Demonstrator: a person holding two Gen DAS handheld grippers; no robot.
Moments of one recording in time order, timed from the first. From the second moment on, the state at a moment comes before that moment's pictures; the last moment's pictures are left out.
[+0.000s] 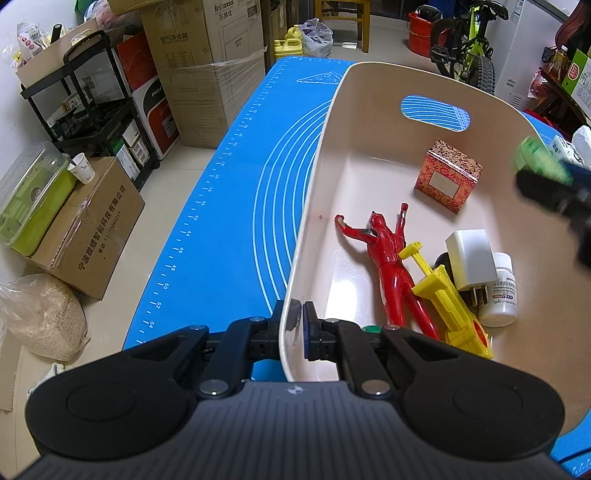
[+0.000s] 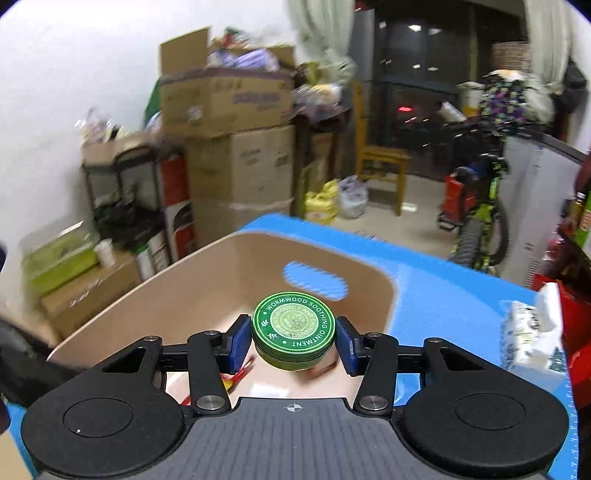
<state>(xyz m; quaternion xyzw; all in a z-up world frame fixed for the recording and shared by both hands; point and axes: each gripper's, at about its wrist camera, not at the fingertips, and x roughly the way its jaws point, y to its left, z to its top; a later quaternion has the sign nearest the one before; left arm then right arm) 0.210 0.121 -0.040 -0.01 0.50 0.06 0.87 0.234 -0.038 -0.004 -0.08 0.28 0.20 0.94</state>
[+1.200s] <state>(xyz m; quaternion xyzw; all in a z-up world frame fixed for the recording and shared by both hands) 0.192 0.108 0.015 -0.01 0.41 0.08 0.91 0.215 -0.043 0.027 -0.04 0.33 0.16 0.93</state>
